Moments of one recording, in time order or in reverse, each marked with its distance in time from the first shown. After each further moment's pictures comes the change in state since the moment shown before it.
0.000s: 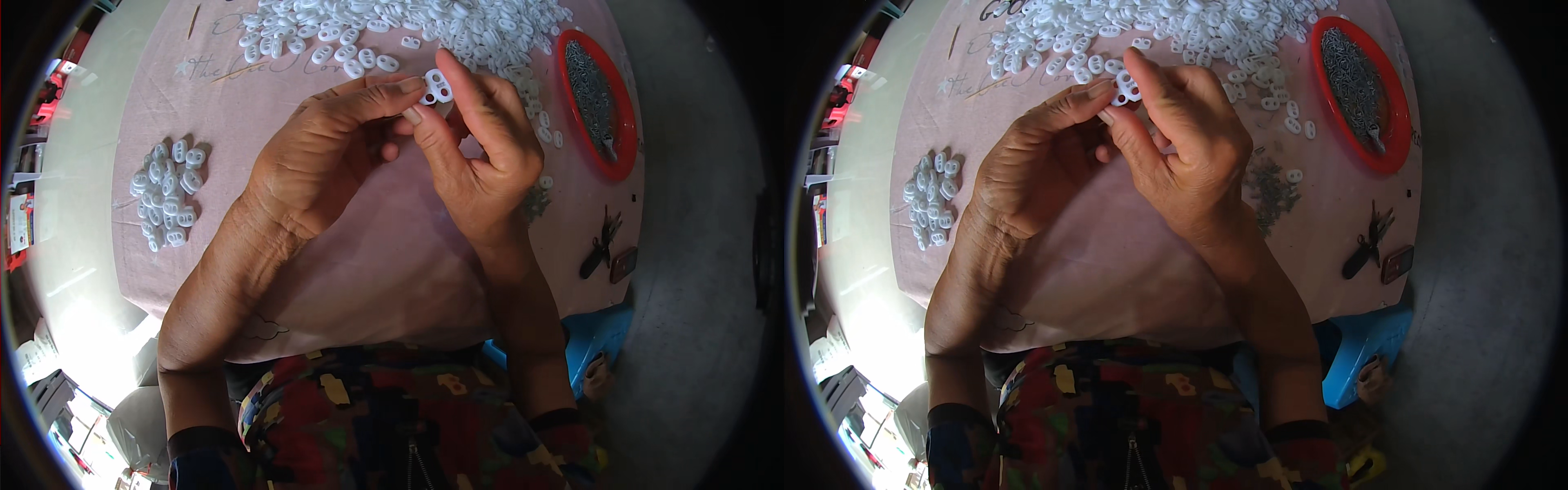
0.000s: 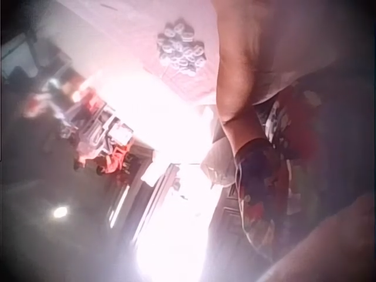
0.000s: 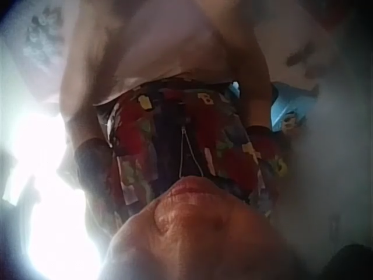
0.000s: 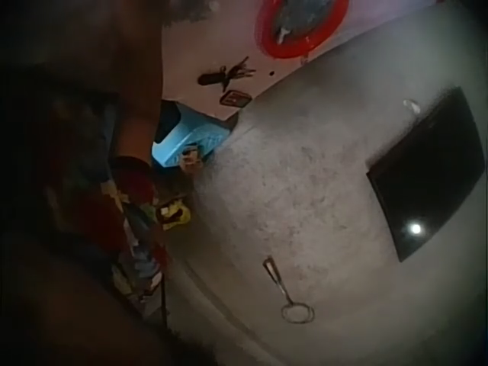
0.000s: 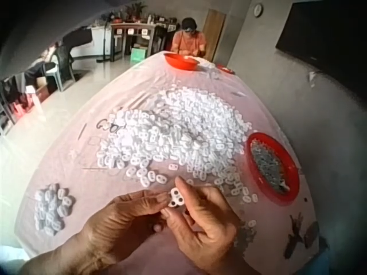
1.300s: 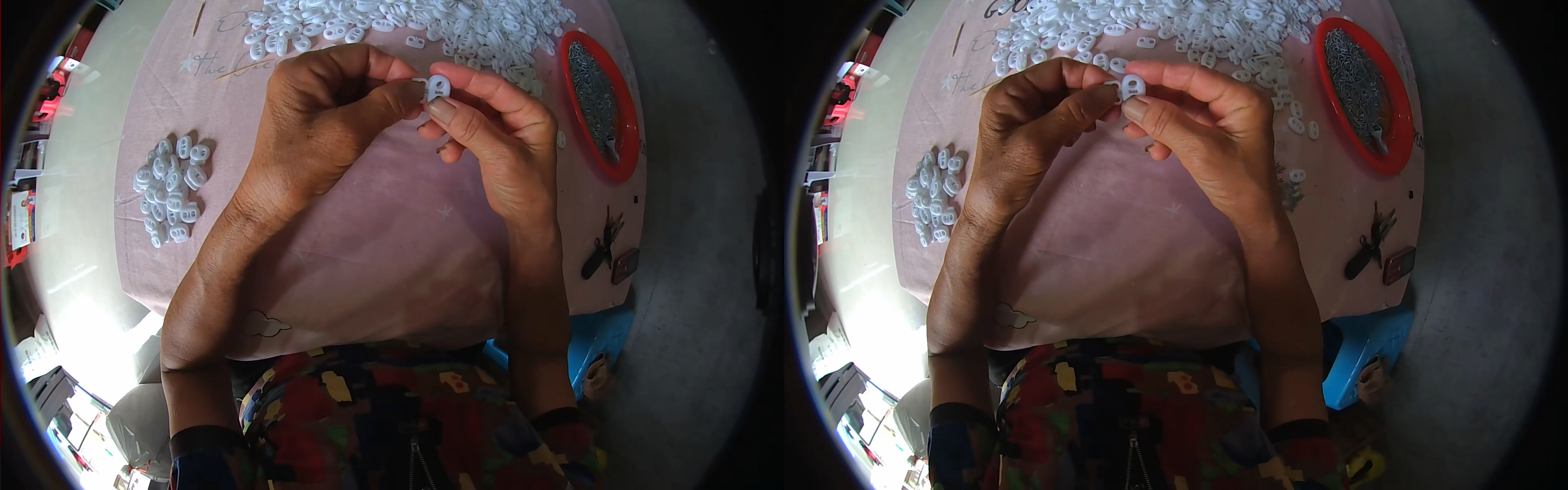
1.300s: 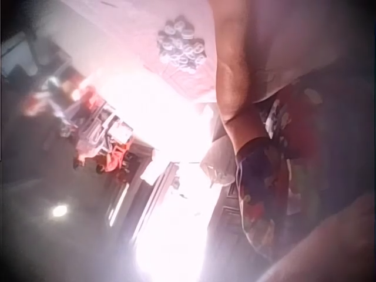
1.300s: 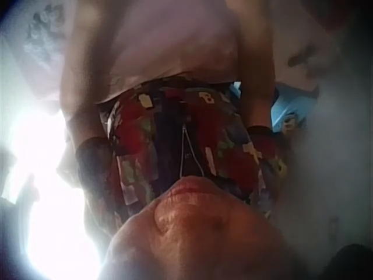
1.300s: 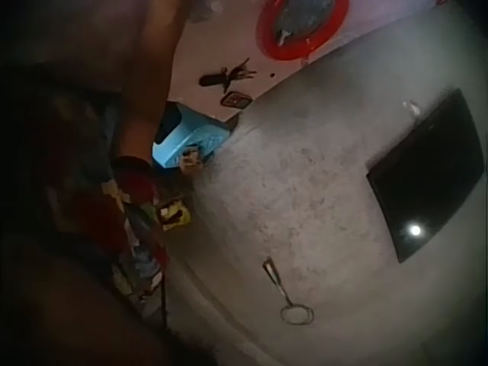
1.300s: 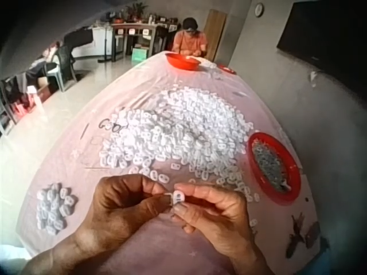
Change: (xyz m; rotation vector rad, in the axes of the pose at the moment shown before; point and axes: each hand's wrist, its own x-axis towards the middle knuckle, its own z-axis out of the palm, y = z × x) left_hand -0.003 0.015 0.002 0.720 0.012 0.425; right_hand 0.015 -0.005 -0.021 0.667 -0.235 0.713
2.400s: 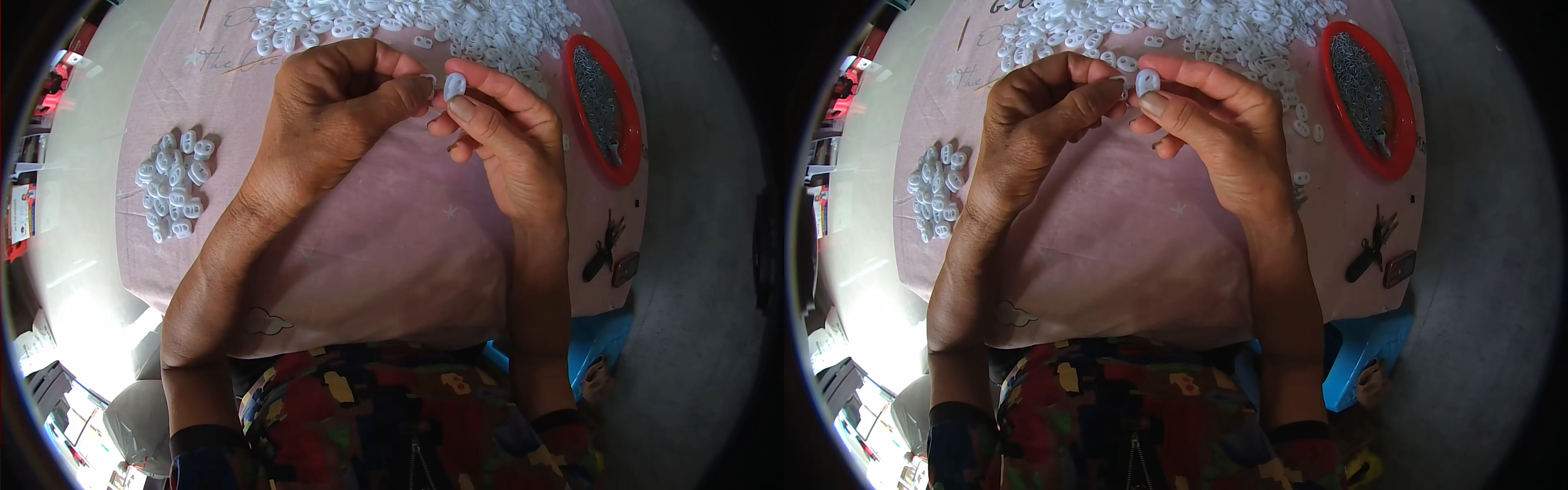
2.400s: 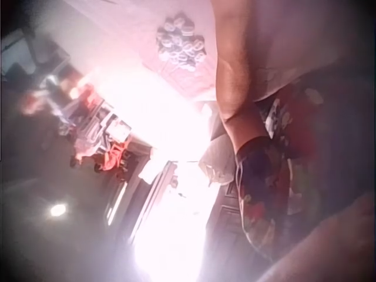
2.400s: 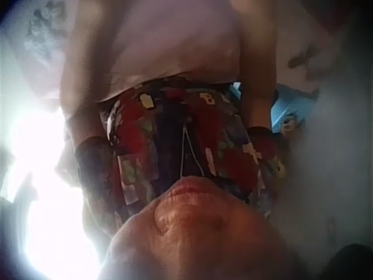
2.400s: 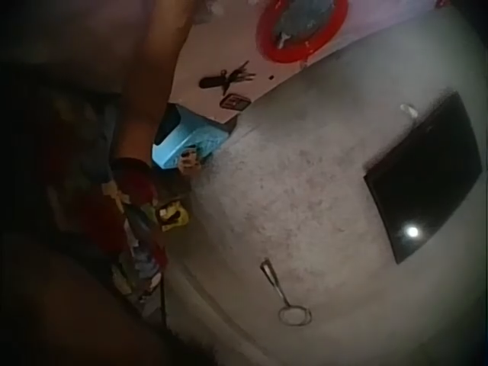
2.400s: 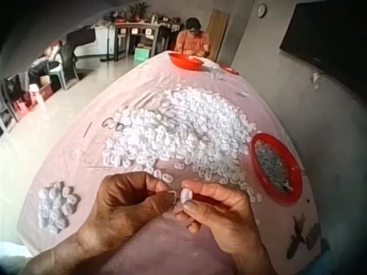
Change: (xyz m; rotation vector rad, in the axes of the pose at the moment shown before) left_hand 0.000 -0.002 -0.001 0.010 0.027 0.016; right_hand 0.002 0.000 -0.005 0.048 -0.046 0.058
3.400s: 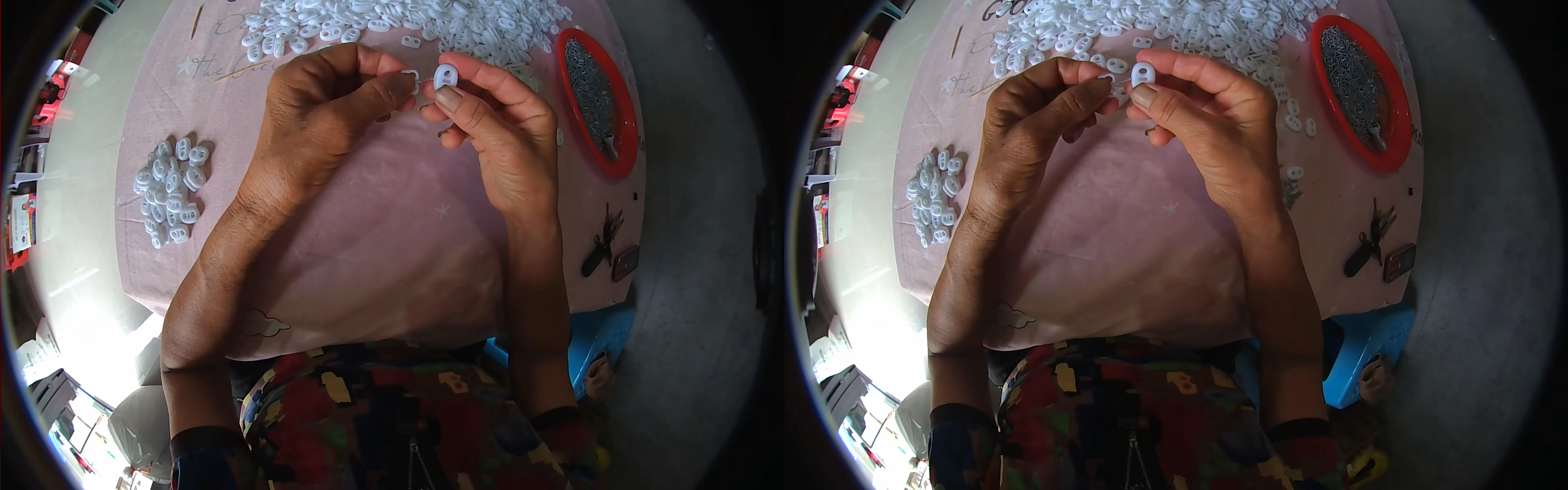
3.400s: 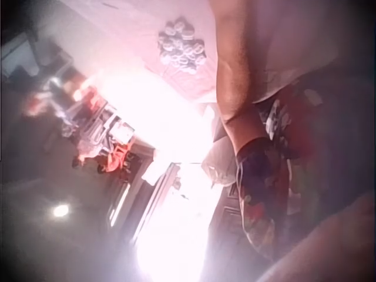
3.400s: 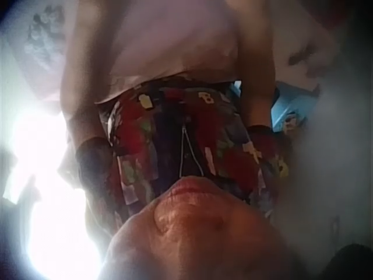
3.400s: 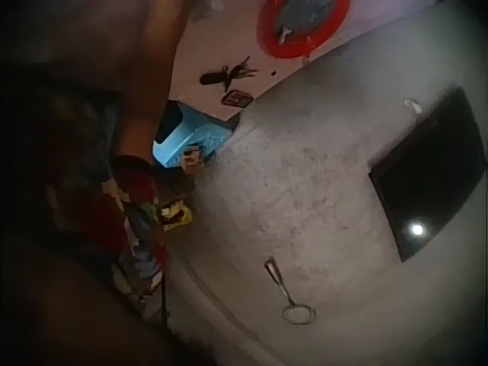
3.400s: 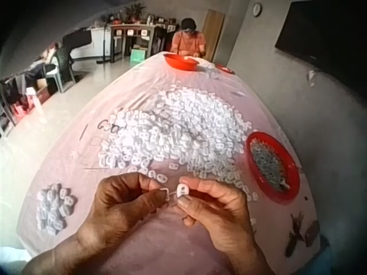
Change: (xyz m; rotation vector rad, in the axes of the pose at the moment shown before) left_hand 0.002 -0.006 0.003 -0.063 0.012 -0.038; right_hand 0.002 0.004 0.001 0.014 0.120 -0.041
